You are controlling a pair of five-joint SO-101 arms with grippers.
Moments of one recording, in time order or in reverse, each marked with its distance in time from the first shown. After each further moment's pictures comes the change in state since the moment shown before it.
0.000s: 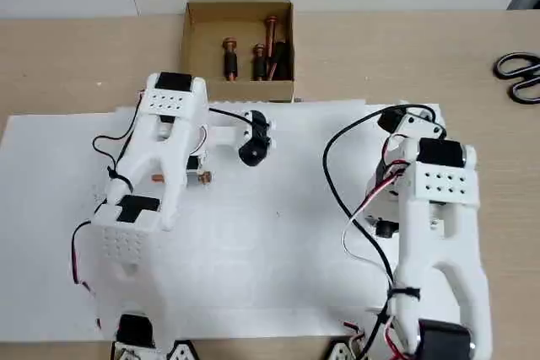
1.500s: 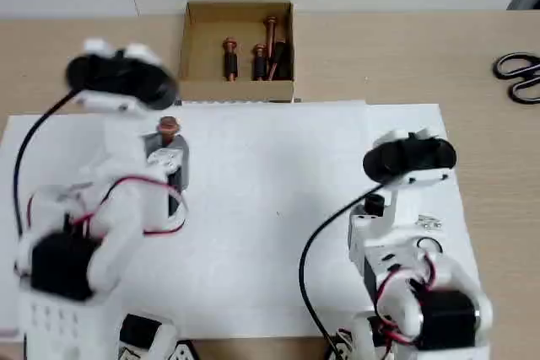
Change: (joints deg) left arm 4.5 -87.8 41.6 -16.6 85.9; right arm -12.5 -54.6 16.7 -4.0 0.3
